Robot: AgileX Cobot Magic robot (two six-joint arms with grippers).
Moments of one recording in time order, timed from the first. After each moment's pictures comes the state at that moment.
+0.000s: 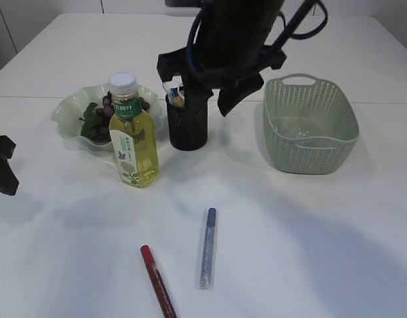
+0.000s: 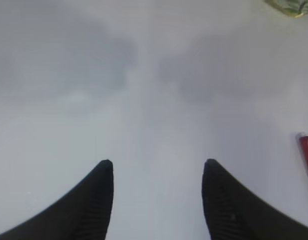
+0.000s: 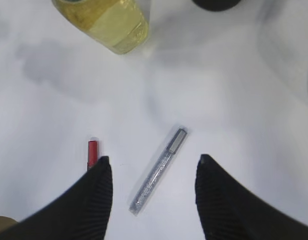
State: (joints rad) left arm -0.05 1.53 -0.96 -0.21 0.84 0.00; right arm 0.56 1.91 -1.87 0.08 1.24 0.14
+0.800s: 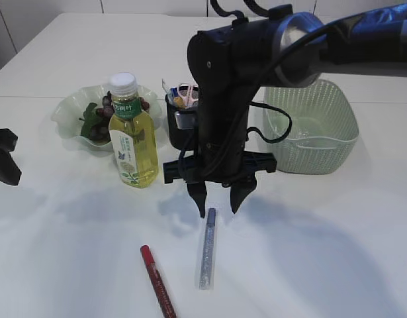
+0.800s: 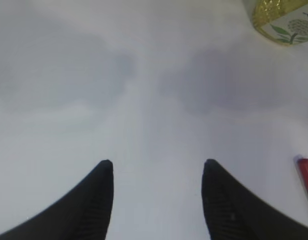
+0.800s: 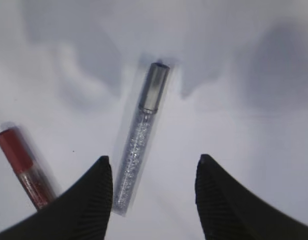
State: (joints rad) left arm -0.05 1.53 -0.96 -0.22 0.76 0.00; right arm 0.60 2.14 -1.71 0.07 1.23 0.45
